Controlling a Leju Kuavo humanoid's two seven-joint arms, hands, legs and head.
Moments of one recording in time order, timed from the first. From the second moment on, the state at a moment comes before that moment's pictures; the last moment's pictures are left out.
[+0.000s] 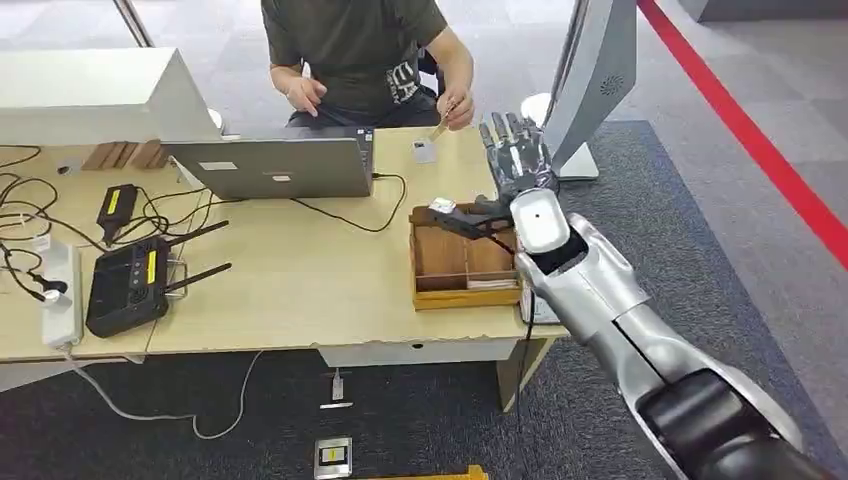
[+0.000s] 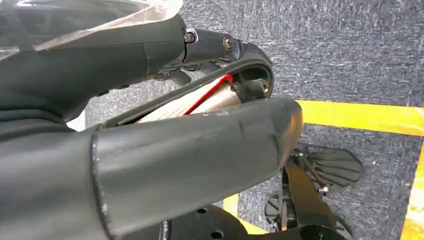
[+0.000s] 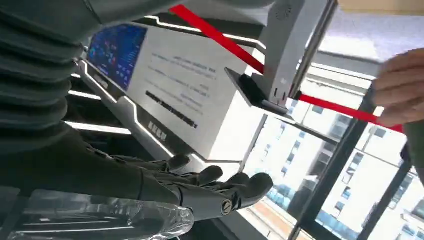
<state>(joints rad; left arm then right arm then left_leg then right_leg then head) -0.12 0.10 -1.13 -0.20 1.15 0.20 -0.04 -0.87 -0.17 0.63 -0.94 1.48 0.07 0.42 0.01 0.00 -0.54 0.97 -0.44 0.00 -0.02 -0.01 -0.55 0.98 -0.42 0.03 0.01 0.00</state>
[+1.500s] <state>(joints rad) -0.12 0.10 -1.12 -0.20 1.22 0.24 -0.06 -0.23 -0.46 -0.19 -0.49 1.01 -0.39 0.25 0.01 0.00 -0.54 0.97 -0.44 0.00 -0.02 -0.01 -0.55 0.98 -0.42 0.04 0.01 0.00</state>
